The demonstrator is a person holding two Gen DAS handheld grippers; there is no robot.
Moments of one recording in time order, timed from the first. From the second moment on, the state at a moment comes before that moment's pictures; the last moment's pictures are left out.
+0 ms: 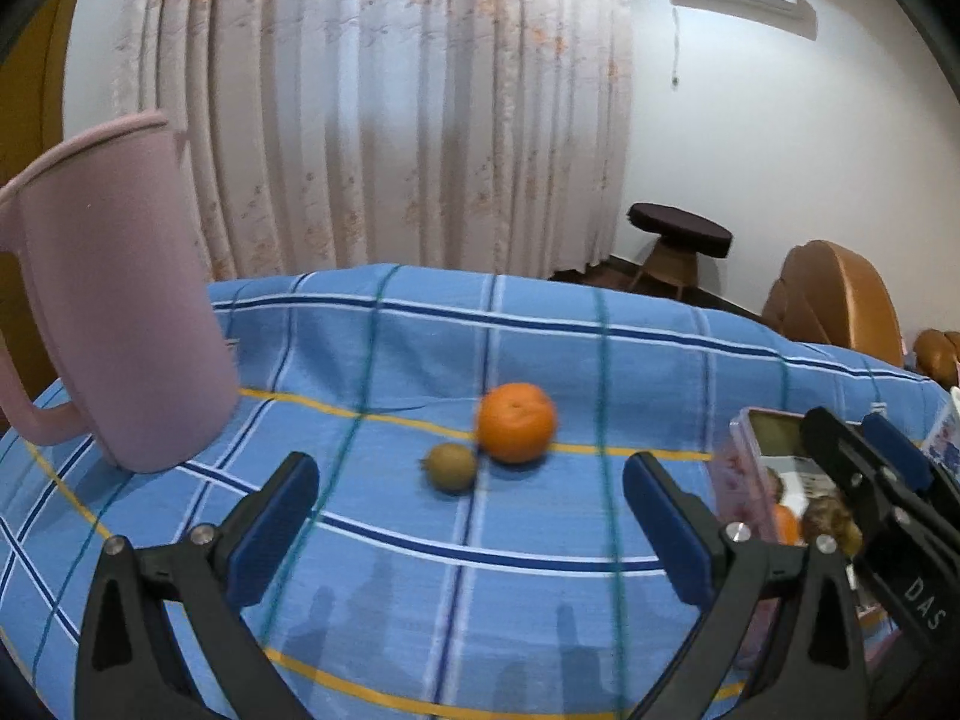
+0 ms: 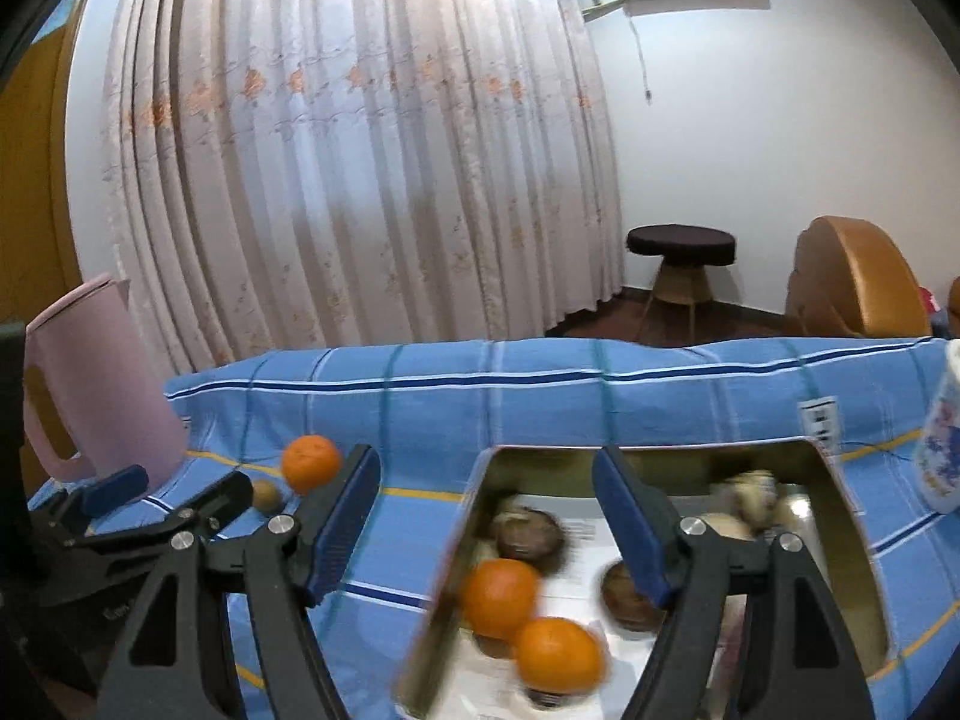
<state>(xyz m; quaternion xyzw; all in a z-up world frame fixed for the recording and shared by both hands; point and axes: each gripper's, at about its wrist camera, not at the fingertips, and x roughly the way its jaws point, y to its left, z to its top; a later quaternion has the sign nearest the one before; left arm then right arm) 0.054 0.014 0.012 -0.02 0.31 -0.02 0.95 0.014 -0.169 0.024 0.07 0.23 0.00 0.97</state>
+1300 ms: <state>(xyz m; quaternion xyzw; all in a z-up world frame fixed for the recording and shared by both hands) 0.088 0.115 -0.008 -0.04 0.32 0.08 0.94 0.133 -0.069 -0.026 0.08 0.38 0.07 0.92</state>
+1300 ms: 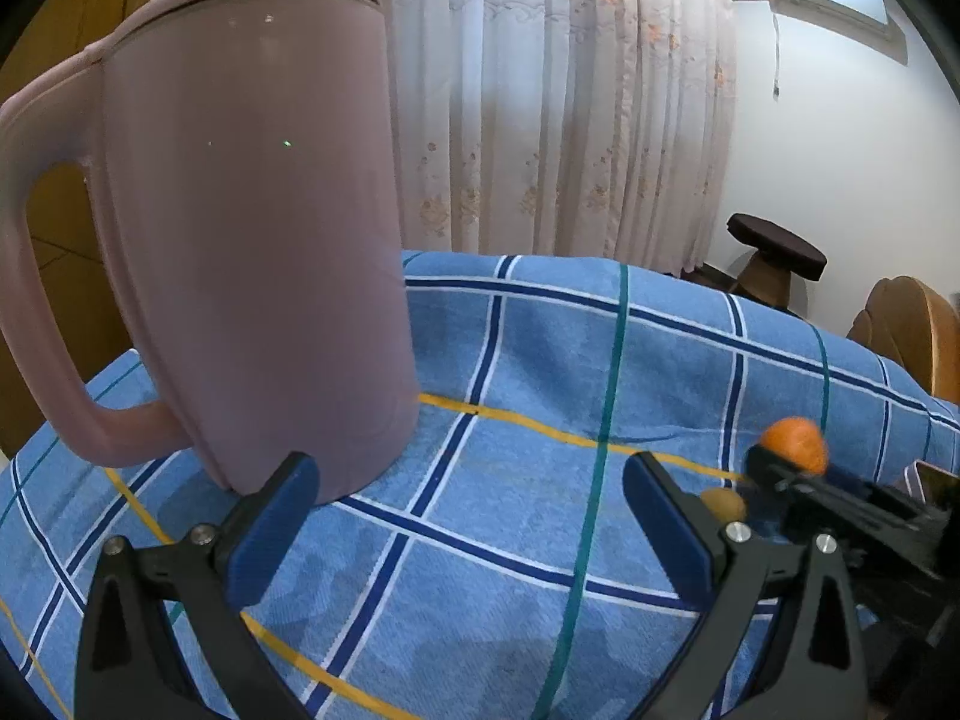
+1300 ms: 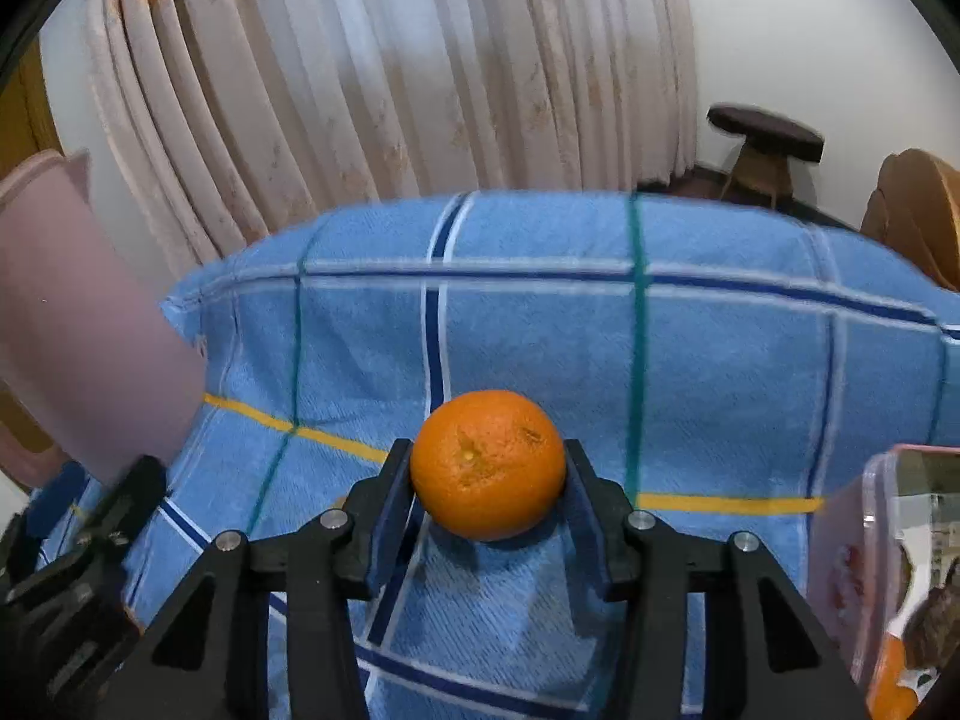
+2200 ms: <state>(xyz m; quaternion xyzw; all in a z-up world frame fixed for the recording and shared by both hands) 0.115 0.018 -0.013 0.05 0.38 -0.08 0.92 0.019 -0.122 0.013 0.02 0.27 0.03 0.96</state>
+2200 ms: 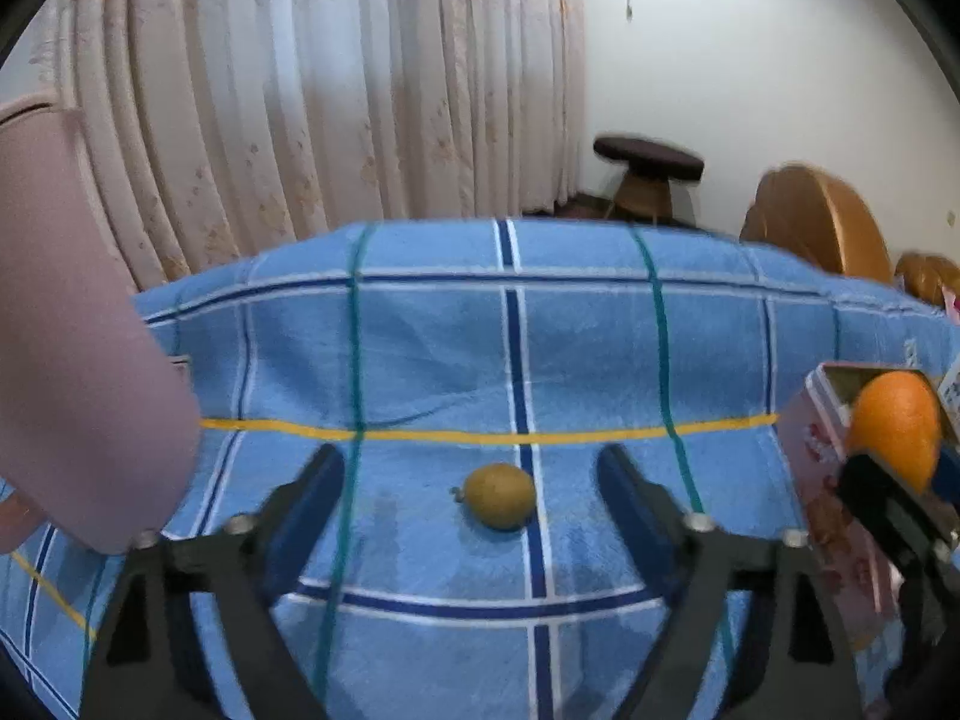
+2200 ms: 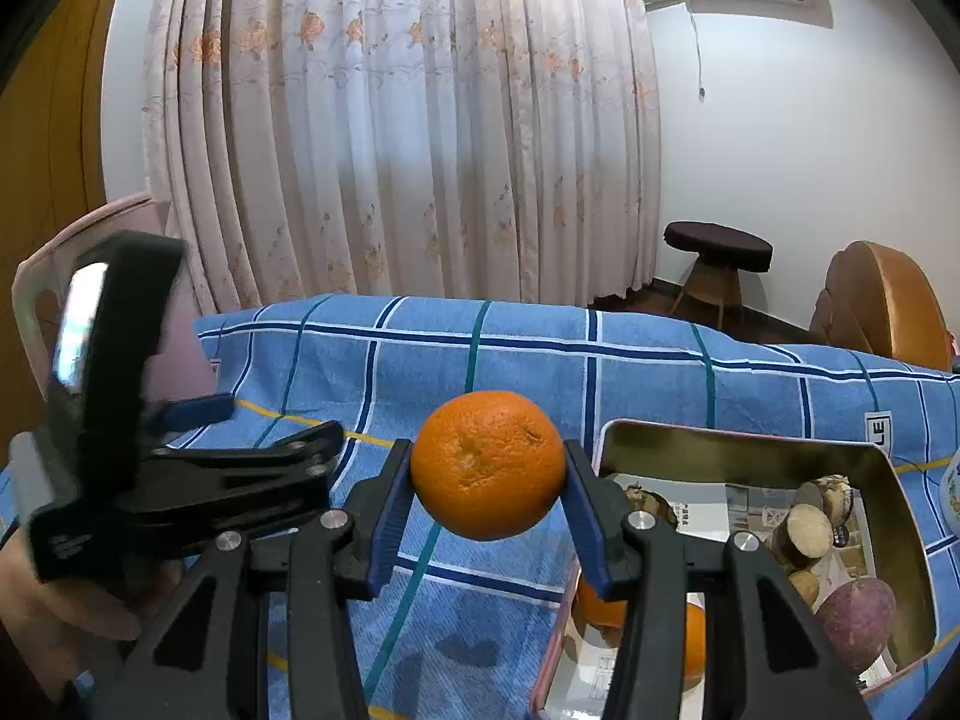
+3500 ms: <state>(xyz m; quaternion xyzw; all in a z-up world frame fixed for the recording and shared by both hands) 0.023 -0.019 0.003 0.01 0.33 -0.10 0.94 -0.054 -0.165 0.014 0.01 0.27 0.02 0.96</state>
